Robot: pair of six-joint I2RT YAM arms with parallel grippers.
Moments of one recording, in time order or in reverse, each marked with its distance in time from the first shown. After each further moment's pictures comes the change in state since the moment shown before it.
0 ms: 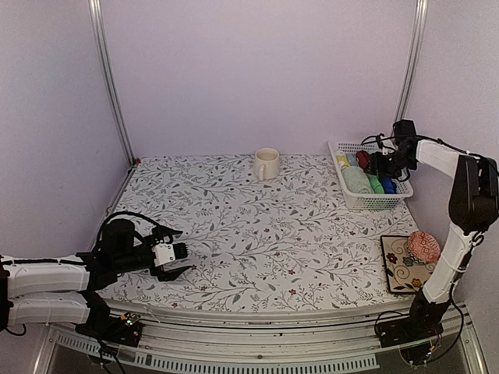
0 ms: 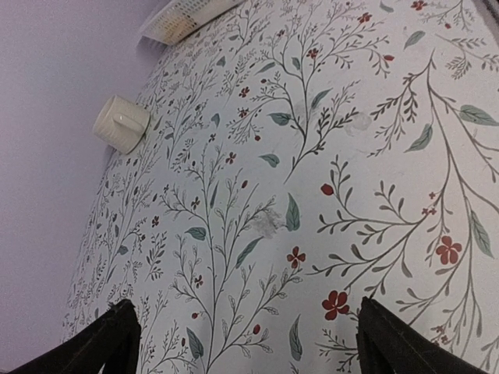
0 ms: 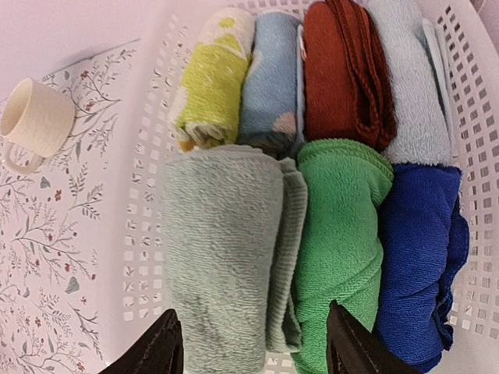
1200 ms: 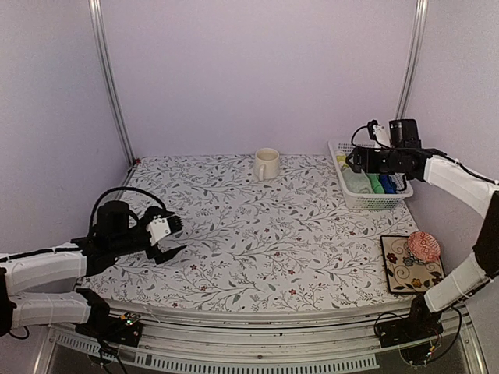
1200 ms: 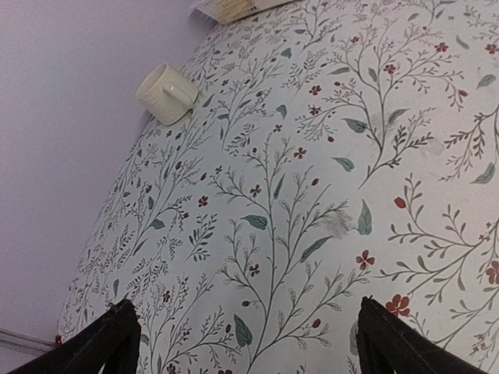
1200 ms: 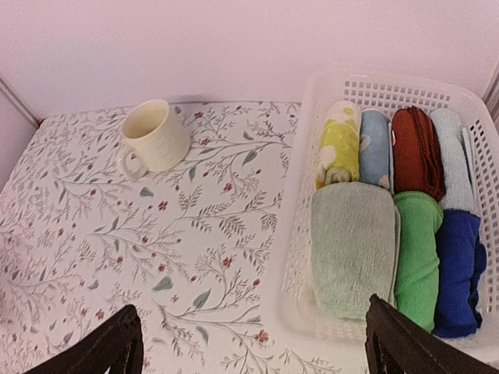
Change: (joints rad) left arm 0.087 0.021 0.121 -0.100 0.002 -0.076; right arm 0.193 -0.294 -0.245 0.231 0.072 0.064
